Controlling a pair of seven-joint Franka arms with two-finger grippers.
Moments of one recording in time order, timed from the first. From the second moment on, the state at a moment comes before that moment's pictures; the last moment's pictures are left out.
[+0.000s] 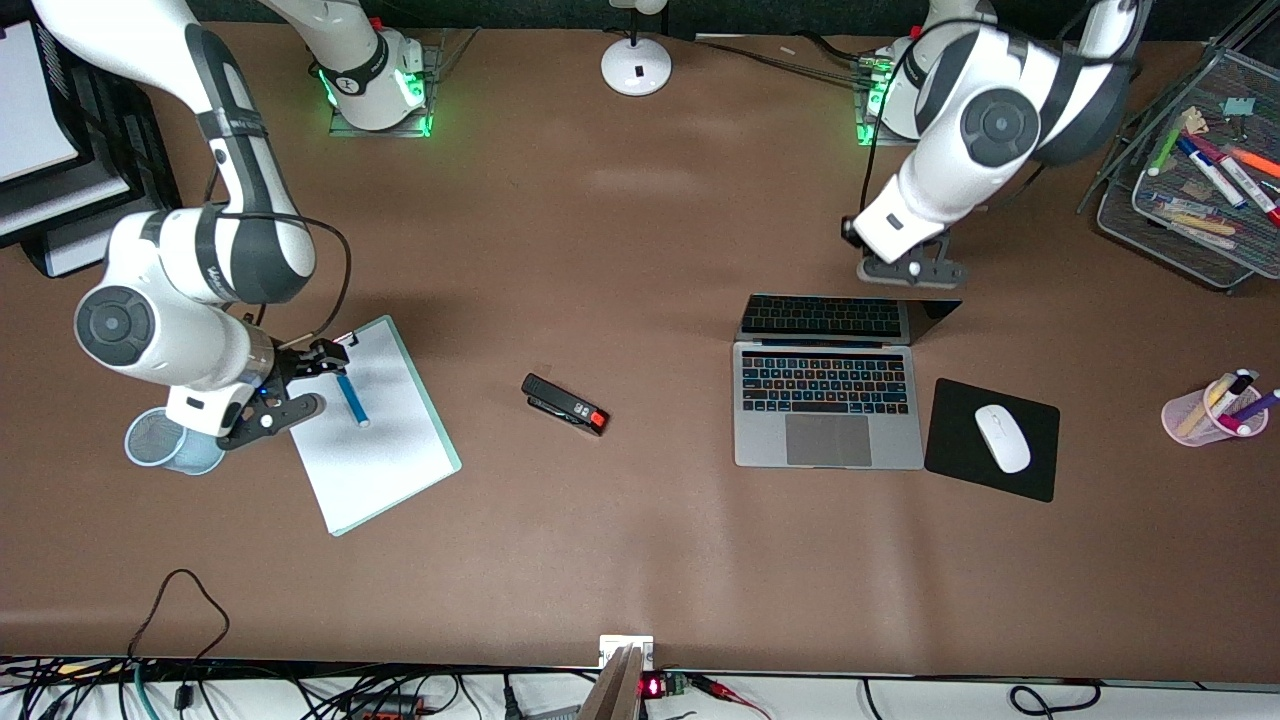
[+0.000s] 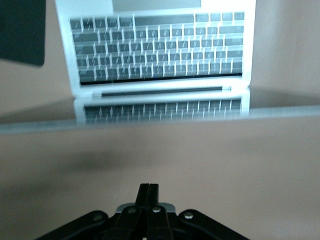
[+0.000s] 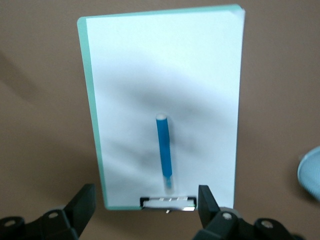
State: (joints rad) left arm -0.03 -0.02 -0.35 -2.25 -0.11 2.12 -0.26; right arm 0.17 0.45 -0.07 -1.72 0.02 2.05 -0.42
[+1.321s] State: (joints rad) left arm -0.01 0.45 -0.33 -1.89 0.04 2.42 -0.25; right arm 0.17 0.63 -0.07 -1.73 0.02 2.21 -0.65
